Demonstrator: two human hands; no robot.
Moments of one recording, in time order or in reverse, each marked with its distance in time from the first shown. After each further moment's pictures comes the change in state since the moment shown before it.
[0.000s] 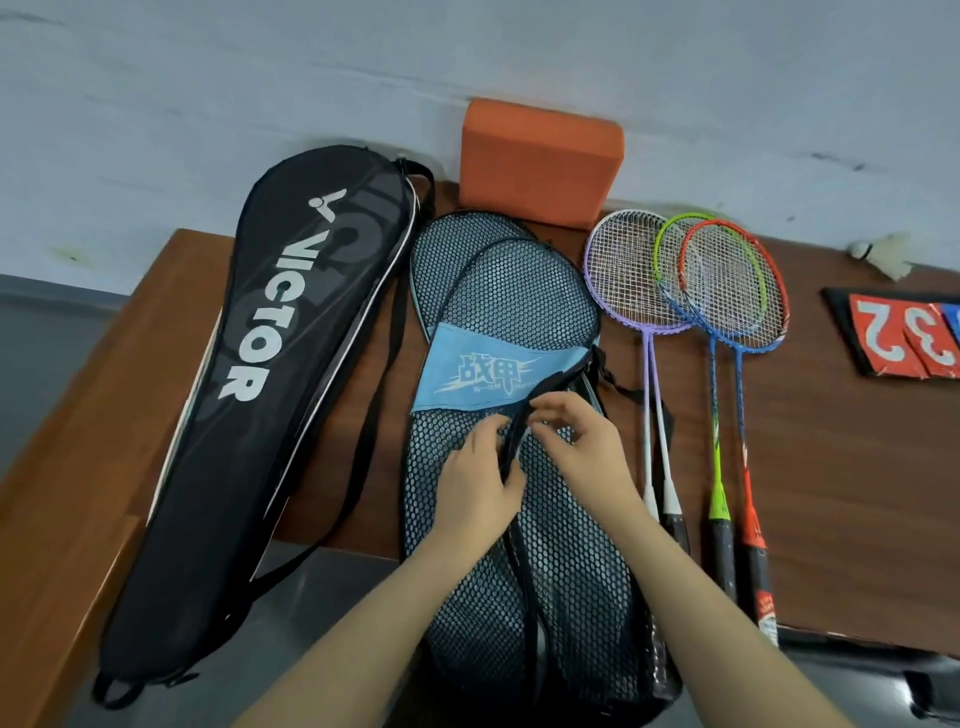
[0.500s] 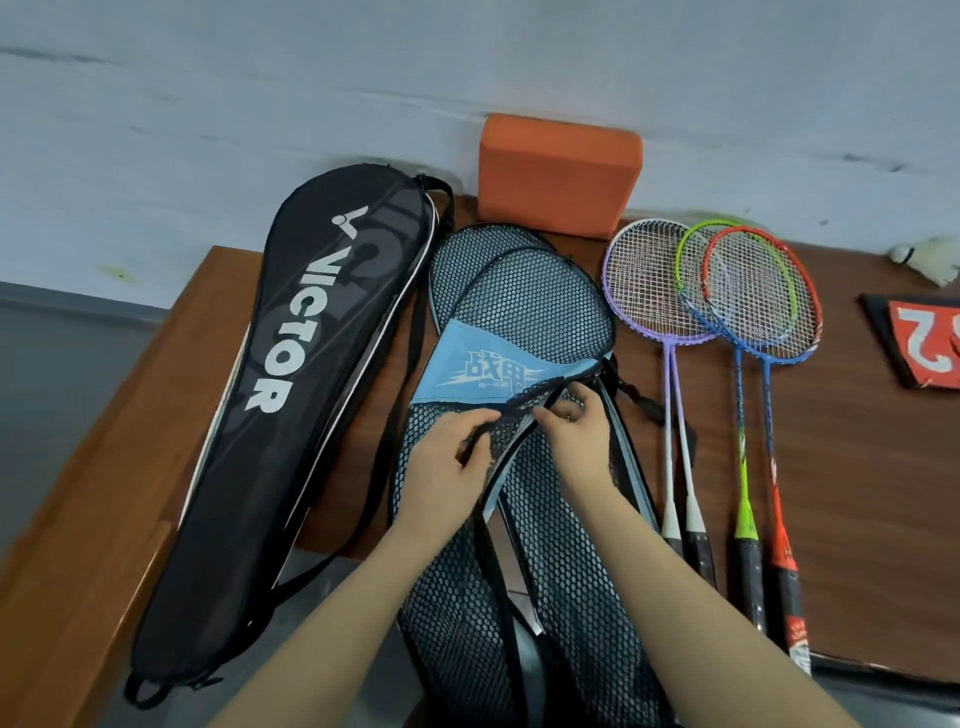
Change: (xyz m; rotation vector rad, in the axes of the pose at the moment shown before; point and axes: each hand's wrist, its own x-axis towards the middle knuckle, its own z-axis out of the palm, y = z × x) left_hand 0.014 -0.007 -0.048 -0.170 0.110 0.064; right_hand 0.038 0.017 0.037 0.346 0.244 0.399
